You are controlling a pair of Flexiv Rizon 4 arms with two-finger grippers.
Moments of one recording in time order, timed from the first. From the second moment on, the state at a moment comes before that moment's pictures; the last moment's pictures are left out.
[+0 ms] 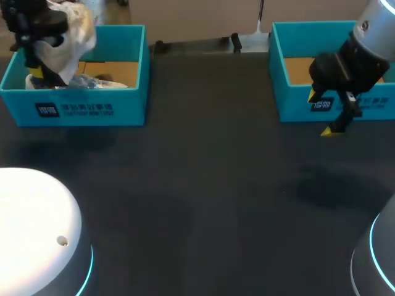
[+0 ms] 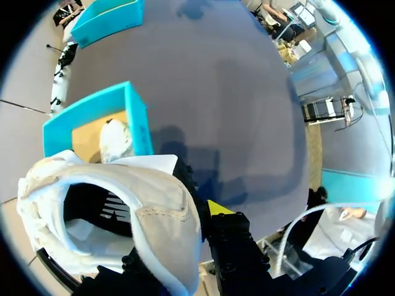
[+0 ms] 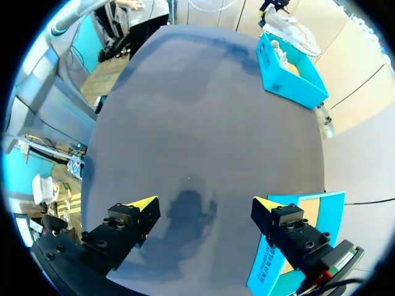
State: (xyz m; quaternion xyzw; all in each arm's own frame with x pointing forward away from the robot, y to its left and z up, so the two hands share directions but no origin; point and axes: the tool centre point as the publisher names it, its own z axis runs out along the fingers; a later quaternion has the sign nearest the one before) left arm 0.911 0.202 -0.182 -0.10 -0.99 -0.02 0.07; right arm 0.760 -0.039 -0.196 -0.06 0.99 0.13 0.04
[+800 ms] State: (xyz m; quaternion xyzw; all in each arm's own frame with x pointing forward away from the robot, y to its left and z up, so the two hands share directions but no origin) left arm 0.996 0.309 -0.168 -0.13 -0.99 -0.02 0.04; right arm 0.760 -0.039 -0.196 -0.06 0.99 0.13 0.04
